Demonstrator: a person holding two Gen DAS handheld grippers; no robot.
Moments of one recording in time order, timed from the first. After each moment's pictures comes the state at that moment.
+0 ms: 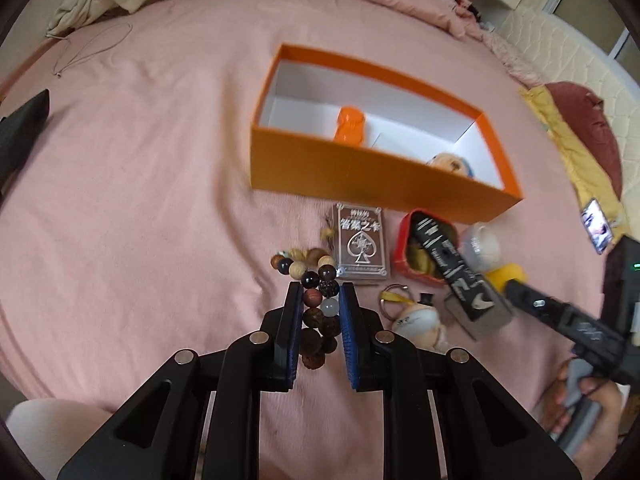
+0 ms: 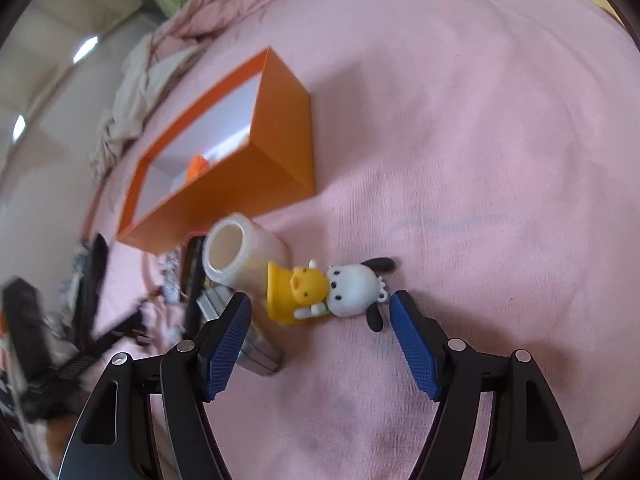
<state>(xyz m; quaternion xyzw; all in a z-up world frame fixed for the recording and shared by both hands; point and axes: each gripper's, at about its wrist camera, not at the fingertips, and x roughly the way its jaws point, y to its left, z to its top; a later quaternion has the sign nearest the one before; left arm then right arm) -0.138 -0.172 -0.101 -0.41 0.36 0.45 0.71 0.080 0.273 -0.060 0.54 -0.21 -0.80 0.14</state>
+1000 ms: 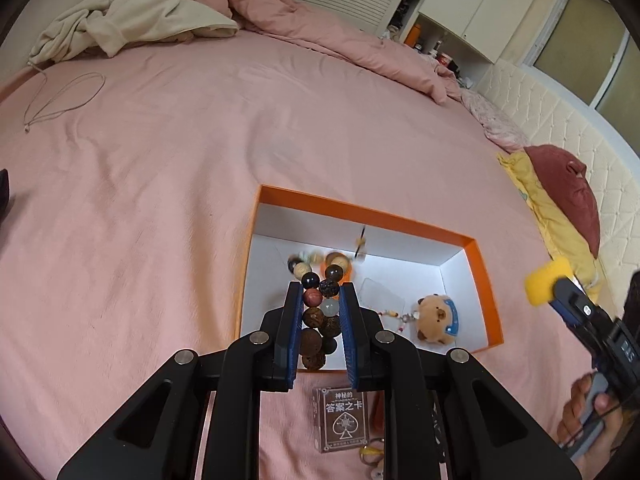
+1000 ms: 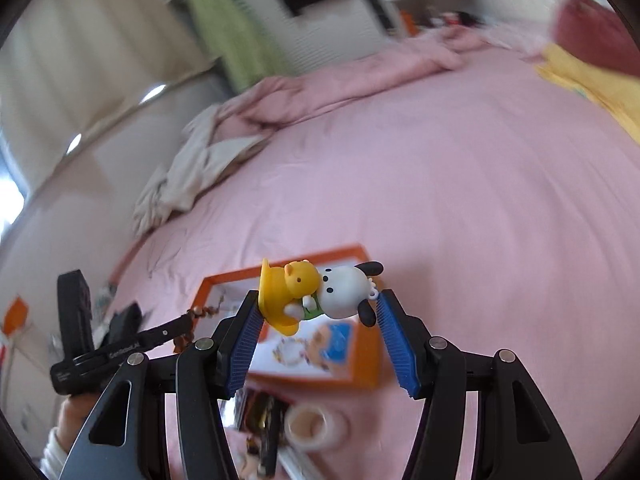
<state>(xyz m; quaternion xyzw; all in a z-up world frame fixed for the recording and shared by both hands) -0.116 -0.069 -0.061 -0.40 0.26 0.45 0.76 0.011 0.261 0.041 0.36 -0.18 -0.90 0.19</state>
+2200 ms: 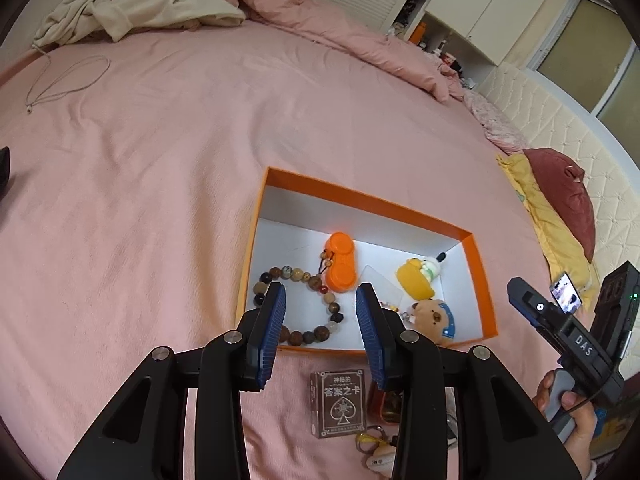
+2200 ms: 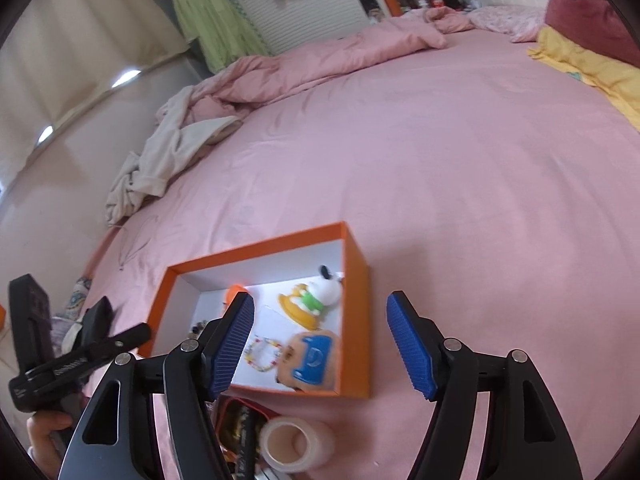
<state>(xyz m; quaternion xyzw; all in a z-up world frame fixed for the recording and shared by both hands) -0.126 -0.084 -0.061 -0.41 0.25 0.45 0.75 0.003 0.258 0.004 0.39 -0.18 -0.89 0.14</state>
